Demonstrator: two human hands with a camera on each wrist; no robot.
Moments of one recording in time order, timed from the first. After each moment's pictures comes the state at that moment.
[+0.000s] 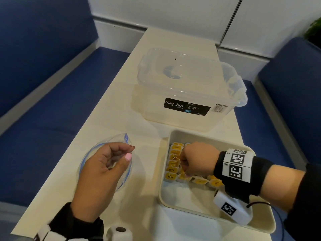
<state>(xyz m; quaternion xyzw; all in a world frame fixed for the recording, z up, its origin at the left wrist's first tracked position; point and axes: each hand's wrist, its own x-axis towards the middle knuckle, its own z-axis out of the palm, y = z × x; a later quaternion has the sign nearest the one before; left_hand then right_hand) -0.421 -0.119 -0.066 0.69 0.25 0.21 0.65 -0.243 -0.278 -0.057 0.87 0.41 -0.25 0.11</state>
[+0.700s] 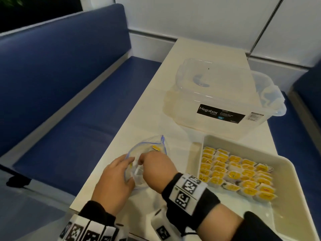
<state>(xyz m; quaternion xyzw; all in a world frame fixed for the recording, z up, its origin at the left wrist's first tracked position) -0.479 -0.067 -0.111 0.89 0.30 0.08 0.33 -0.363 -0.146 -0.071 0.84 0.46 -0.25 -0.10</state>
